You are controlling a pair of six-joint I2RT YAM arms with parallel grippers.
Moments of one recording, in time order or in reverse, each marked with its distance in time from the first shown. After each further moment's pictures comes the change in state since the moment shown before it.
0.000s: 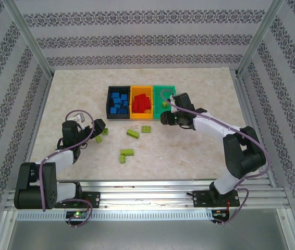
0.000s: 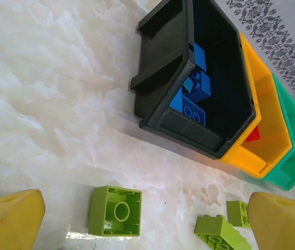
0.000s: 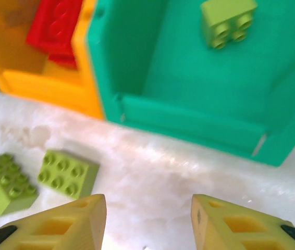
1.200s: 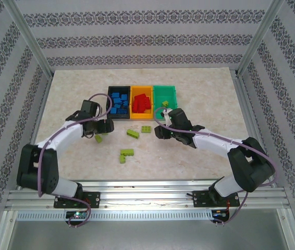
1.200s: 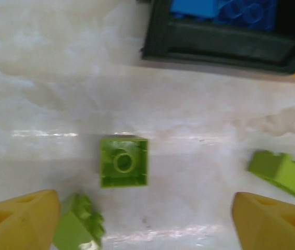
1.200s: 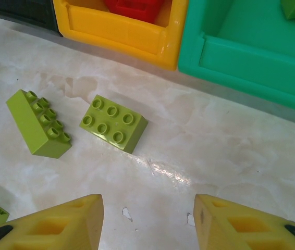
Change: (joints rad) left arm -0.241 0.217 0.576 -0.945 -0.317 0.314; right arm 0.124 -0.131 -0.237 0.214 0.046 -0.042
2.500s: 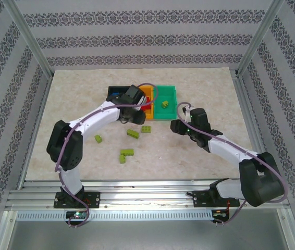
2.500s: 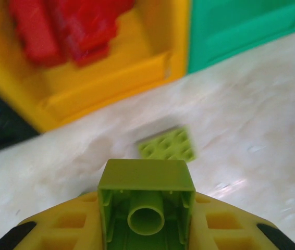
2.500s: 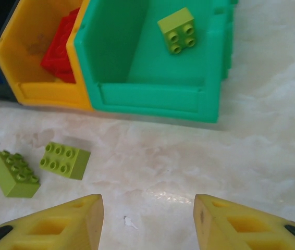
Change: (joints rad) left arm -0.405 0.373 0.613 -0.220 -0.024 0.047; right arm -0.235 -0.175 -0.156 0.105 -0.069 0.114
